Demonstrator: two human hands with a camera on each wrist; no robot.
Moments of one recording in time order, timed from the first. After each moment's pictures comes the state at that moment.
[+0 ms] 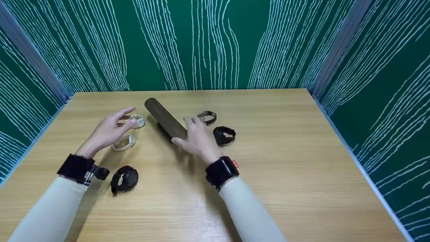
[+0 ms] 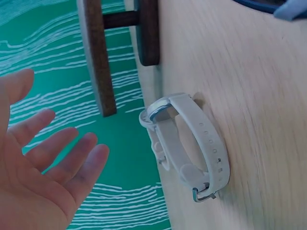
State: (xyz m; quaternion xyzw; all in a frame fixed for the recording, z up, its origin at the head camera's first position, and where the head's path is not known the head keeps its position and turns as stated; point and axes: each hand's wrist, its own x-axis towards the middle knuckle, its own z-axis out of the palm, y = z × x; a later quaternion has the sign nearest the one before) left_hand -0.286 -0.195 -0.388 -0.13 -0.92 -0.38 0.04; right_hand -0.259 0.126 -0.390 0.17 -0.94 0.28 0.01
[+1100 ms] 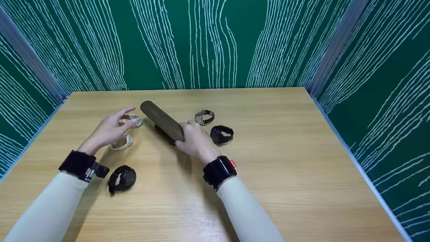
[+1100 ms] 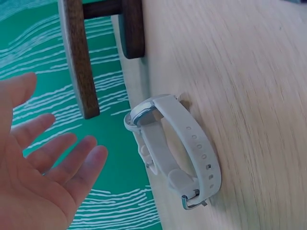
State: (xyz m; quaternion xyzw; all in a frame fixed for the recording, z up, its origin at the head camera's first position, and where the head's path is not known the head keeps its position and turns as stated) left_hand -0.296 -0.191 -0.393 -0.14 -0.92 -0.36 0.02; right_hand -0.258 0.126 -0.390 0.24 -0.93 0.26 0.03
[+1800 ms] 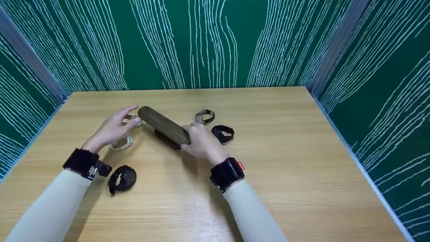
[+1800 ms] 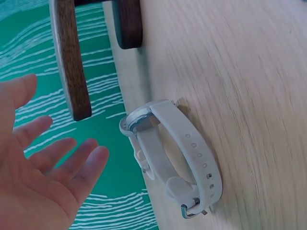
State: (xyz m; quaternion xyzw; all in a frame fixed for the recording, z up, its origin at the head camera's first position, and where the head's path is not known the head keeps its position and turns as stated) left_hand -0.306 -0.187 -0.397 -0.15 -0.92 -0.36 0.02; right_hand -0.254 0.144 -0.386 0.28 -0.93 0.25 0.00
